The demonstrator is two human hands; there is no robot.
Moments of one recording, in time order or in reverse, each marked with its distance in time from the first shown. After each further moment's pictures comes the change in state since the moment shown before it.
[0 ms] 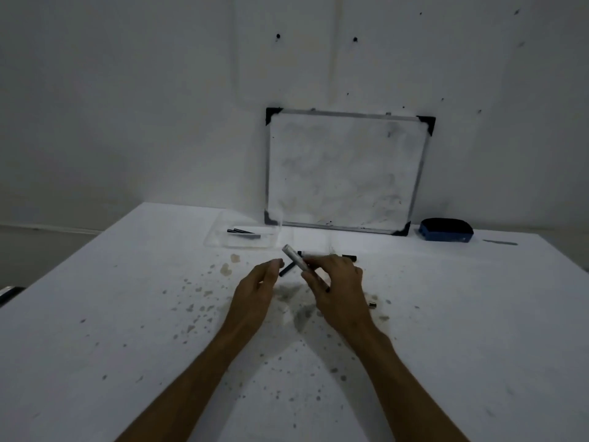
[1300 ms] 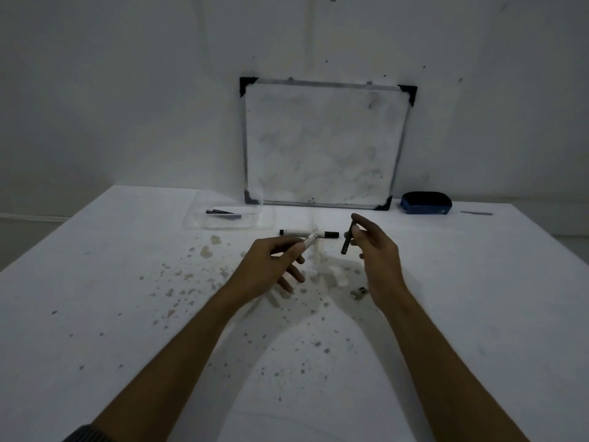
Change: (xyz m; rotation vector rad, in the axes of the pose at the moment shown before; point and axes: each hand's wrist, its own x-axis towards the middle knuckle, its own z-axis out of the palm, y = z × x) left_hand 0.017 0.038 0.026 -0.157 -0.356 -0.015; right_hand 0.004 0.042 -0.065 0.713 0.173 0.506
